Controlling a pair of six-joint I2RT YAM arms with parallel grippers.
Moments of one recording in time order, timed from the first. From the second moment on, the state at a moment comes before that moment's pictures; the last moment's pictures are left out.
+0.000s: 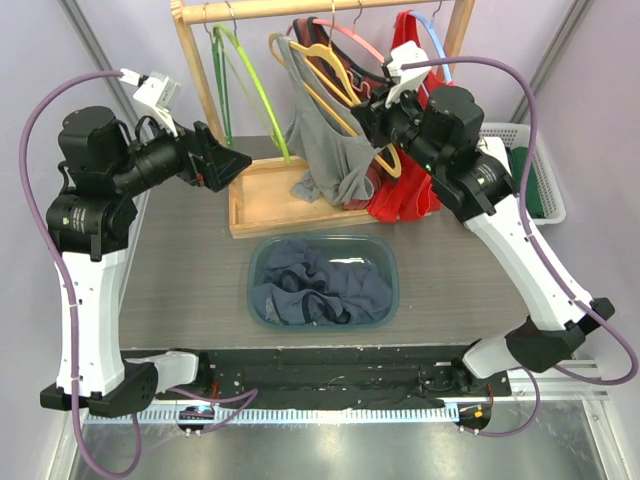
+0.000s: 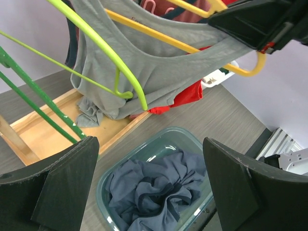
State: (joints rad) left arm -0.13 1.23 1.92 -0.86 0.63 -0.15; right arm 0.61 1.46 1.86 -0.38 0.02 -0.05
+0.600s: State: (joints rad) left arm -0.13 1.24 1.93 -0.87 0.68 -0.18; right arm 0.62 1.30 2.02 -0.55 -0.07 -0.02
